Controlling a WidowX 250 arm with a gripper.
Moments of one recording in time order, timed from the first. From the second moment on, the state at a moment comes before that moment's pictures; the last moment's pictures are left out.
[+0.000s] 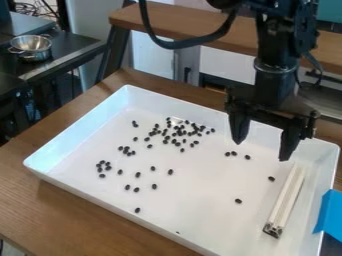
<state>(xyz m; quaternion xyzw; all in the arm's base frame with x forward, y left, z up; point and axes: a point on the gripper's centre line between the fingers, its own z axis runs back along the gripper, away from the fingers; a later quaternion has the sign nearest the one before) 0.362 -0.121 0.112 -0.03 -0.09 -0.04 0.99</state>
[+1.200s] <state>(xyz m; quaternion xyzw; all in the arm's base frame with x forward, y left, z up) 0.376 -0.144 0.041 -0.01 -0.05 0.01 1.00</state>
